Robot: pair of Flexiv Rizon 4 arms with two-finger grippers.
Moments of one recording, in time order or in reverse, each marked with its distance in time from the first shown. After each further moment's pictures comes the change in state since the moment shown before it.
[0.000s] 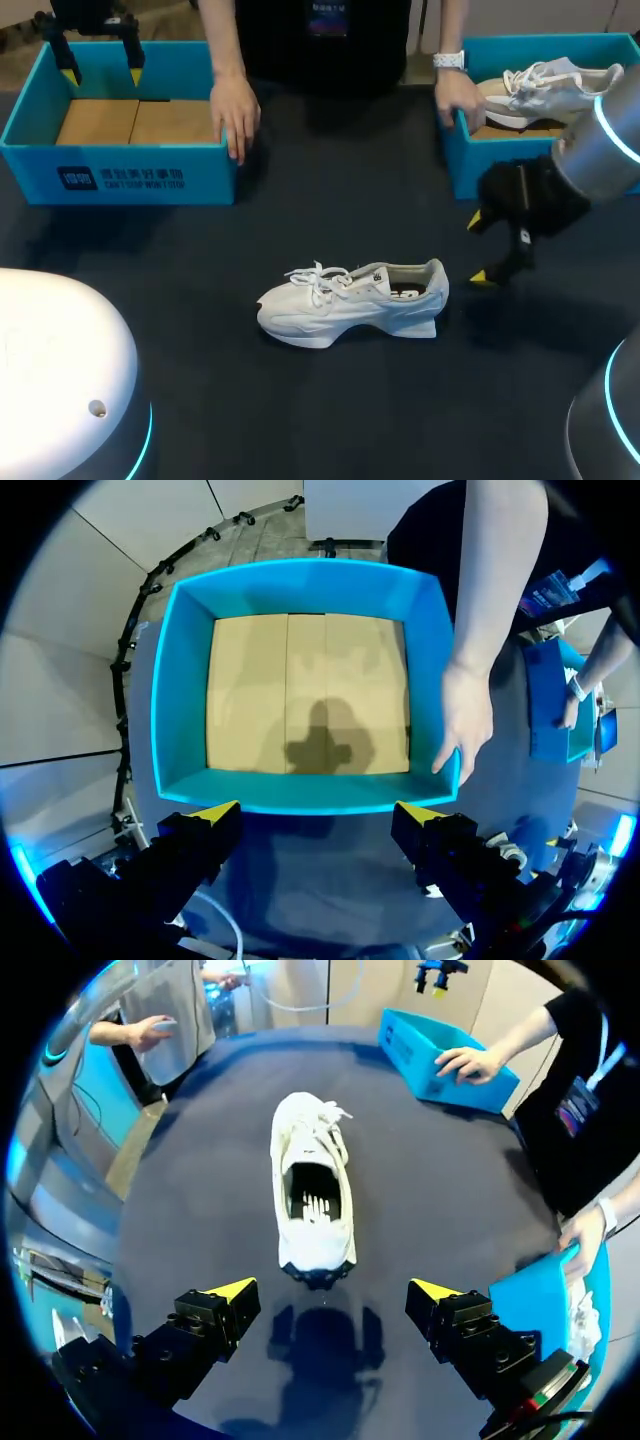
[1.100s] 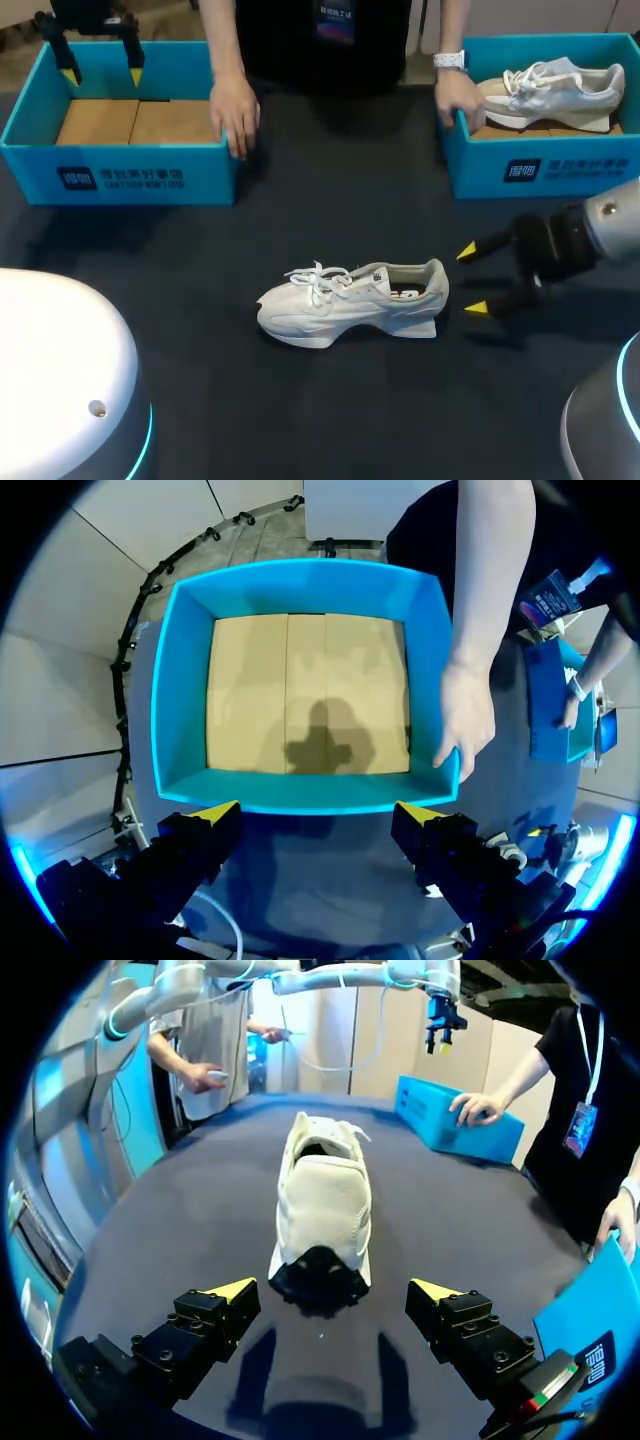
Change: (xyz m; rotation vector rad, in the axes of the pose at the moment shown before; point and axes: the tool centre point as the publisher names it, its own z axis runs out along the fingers) left arm 0.000 0.000 0.000 0.000 0.000 0.000; right arm 0.003 -0.023 0.073 -0.409 0.052 -0.084
